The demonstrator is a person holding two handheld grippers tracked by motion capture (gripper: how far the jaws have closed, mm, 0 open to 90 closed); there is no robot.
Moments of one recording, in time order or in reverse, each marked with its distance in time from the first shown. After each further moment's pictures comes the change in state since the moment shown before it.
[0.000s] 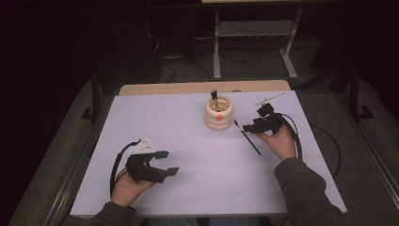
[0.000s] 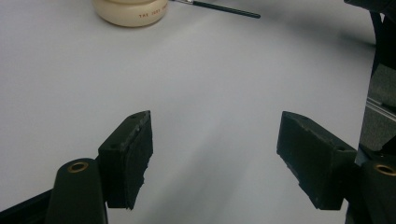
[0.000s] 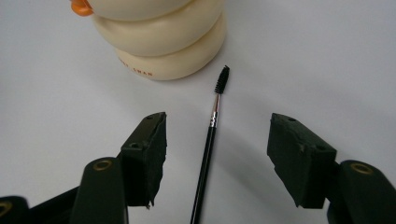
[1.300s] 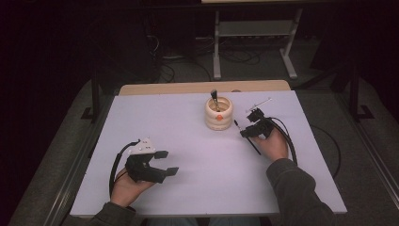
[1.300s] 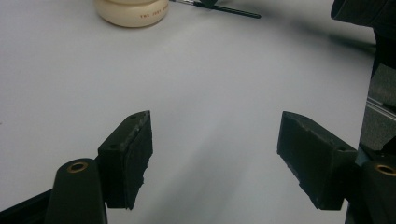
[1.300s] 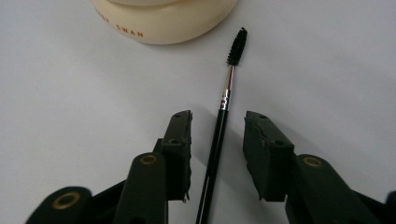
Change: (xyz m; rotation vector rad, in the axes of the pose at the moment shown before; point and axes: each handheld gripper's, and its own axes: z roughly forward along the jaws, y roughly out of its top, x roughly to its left) left arm 0.001 0.000 -0.001 -0.007 0.003 0.007; right arm 0.009 -0.003 0.033 0.133 -0.034 -0.043
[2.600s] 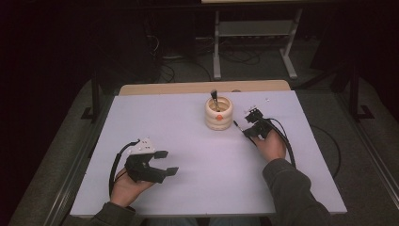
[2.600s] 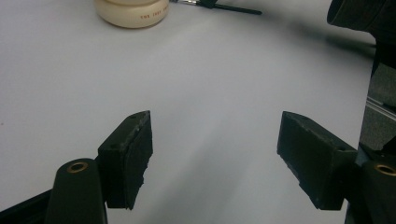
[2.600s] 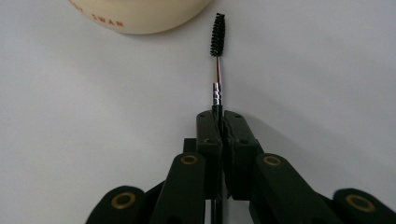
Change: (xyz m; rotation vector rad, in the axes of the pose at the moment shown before) left arm -0.001 0.000 0.000 -0.002 0.000 -0.002; right arm 0.003 -0.001 0.001 0.031 -0.073 0.050
